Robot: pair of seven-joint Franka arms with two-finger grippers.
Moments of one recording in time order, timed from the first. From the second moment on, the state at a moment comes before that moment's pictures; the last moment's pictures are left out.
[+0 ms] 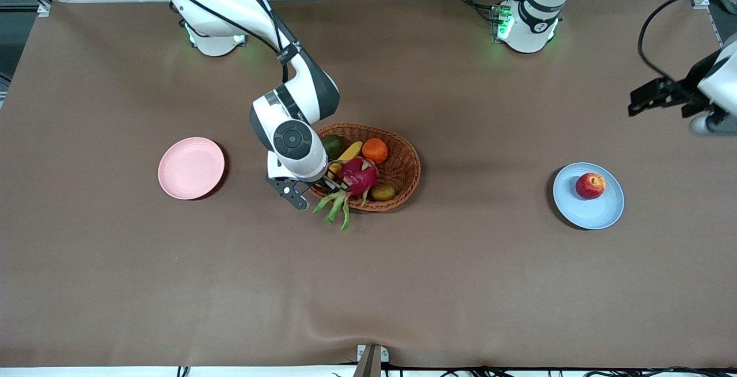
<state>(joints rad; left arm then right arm) -0.03 0.04 0.00 -1.49 0.01 1.43 0.02 0.64 0.63 -0.05 -1.56 0.10 2.09 1.26</state>
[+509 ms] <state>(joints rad) -0.03 -0.07 0.07 -1.52 0.00 1.40 0.09 0.64 0.63 -0.05 -1.51 0.09 2.05 1.26</state>
